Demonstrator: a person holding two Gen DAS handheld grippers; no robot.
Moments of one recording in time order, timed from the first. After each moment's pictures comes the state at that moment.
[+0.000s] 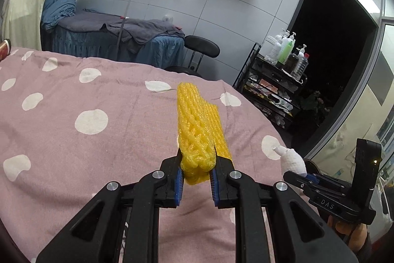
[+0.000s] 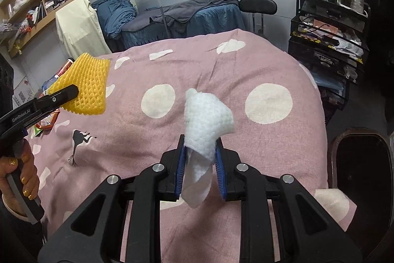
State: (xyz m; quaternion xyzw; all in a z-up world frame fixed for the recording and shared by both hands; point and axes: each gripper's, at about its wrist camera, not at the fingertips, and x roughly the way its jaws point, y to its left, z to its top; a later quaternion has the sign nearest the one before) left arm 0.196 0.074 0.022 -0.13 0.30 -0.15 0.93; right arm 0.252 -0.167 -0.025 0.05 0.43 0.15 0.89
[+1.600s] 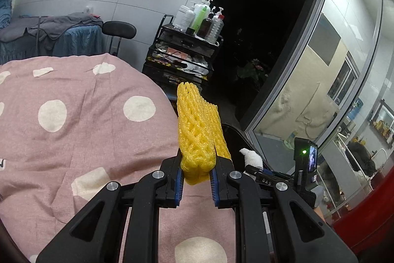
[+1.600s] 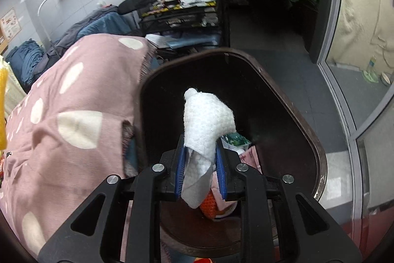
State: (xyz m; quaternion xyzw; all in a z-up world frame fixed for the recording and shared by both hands) left arm 0.131 -0.105 0.019 -0.09 0.31 -0.33 0.88; right arm 0.146 -0.402 -0.079 0.15 0.46 -0.13 0.87
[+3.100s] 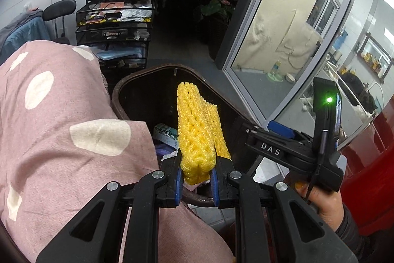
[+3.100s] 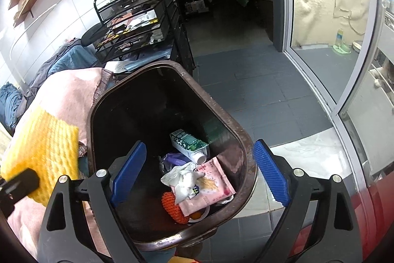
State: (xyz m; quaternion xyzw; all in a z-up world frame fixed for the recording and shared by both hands) left arm 0.127 -0.256 -0.024 0.06 0.41 -0.42 0.81; right arm 0.099 -0.466 -0.079 0.20 0.41 -0.23 0.86
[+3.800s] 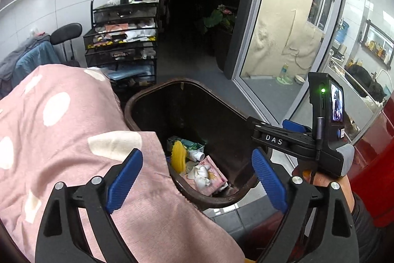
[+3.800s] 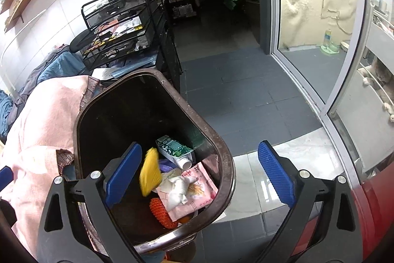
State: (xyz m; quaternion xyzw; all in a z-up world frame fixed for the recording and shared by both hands) left arm 0.107 -0.249 -0.012 0.09 0.35 -0.40 0.84; right arm 0.092 -0.477 -0.075 0.20 0.40 -0.27 0.85
